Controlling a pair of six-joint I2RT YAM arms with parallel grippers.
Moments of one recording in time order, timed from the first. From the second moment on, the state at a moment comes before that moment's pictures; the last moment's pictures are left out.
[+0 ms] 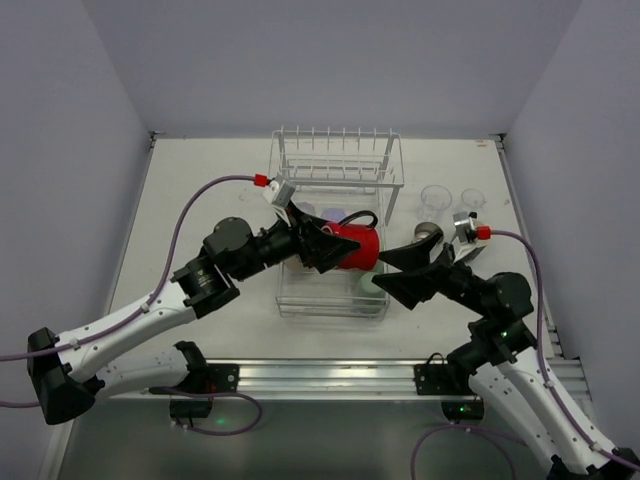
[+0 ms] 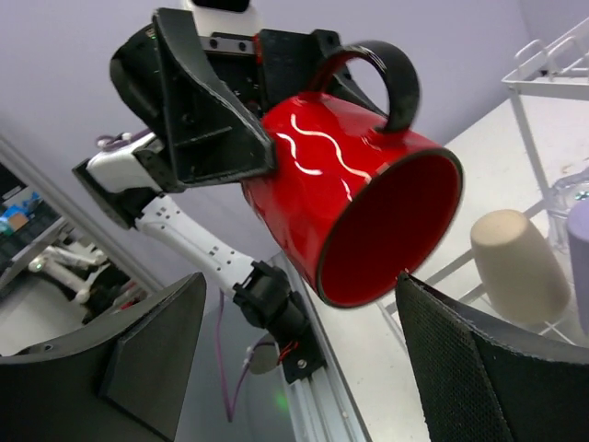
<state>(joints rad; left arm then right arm) -0.93 1.01 0.92 0.18 0.14 -0.62 0.48 0.41 0.48 0.27 -0.62 0.82</state>
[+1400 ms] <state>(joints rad) -0.93 0.78 0.90 -0.38 -0.33 -0.24 0.52 0.72 0.85 -0.86 0.14 0.60</state>
